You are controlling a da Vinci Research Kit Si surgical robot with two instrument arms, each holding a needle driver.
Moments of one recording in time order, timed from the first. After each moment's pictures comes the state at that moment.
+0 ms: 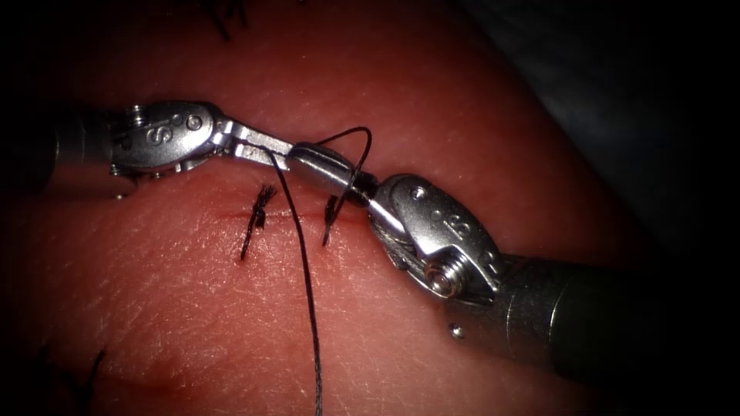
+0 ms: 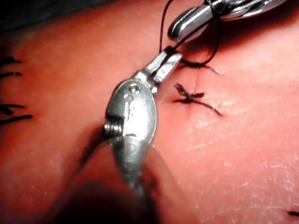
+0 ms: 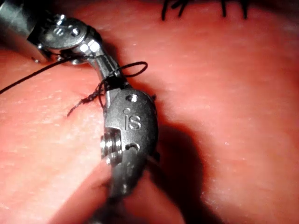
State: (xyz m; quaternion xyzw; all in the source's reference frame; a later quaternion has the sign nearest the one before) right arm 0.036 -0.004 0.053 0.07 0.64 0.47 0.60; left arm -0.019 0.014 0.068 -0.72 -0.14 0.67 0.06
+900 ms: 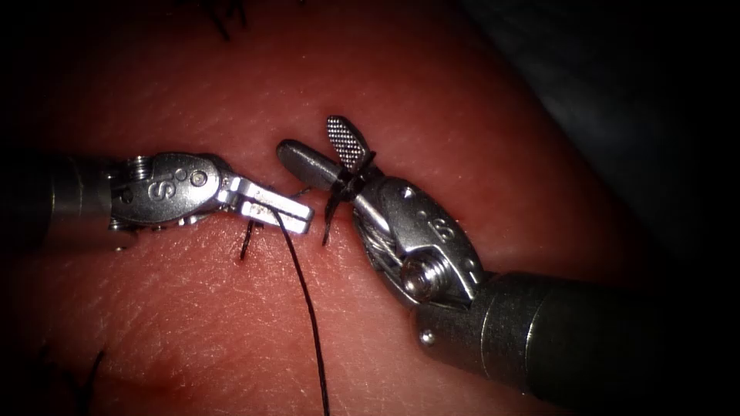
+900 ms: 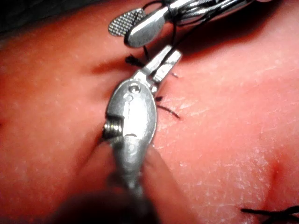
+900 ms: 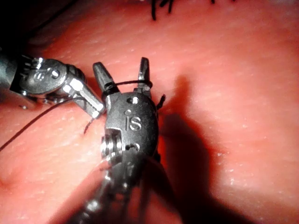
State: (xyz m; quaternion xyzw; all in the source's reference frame) right arm 0.037 -0.005 0.052 -0.03 0.51 0.65 0.55; left arm -0.020 0.011 0.065 -0.73 -0.14 0.67 0.06
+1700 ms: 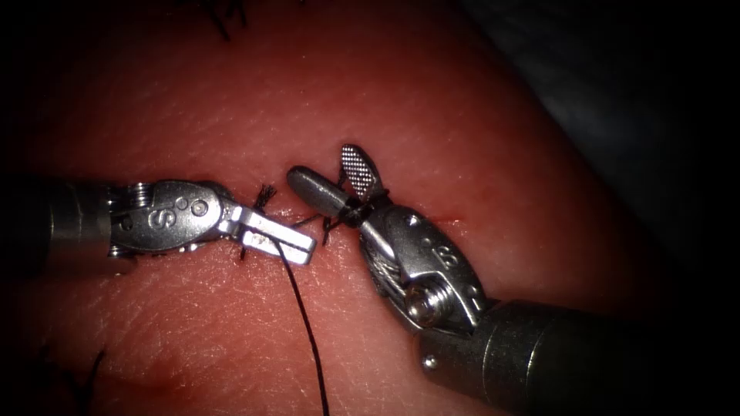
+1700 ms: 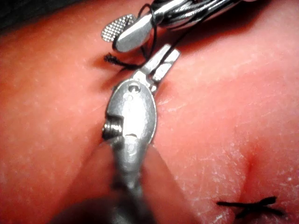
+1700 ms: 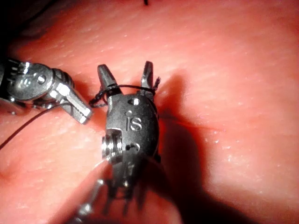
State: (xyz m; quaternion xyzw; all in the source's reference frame) right arm 0.035 -0.007 0.053 -0.05 0.45 0.71 0.54; left arm -0.021 0.008 0.064 -0.73 -0.14 0.67 0.05
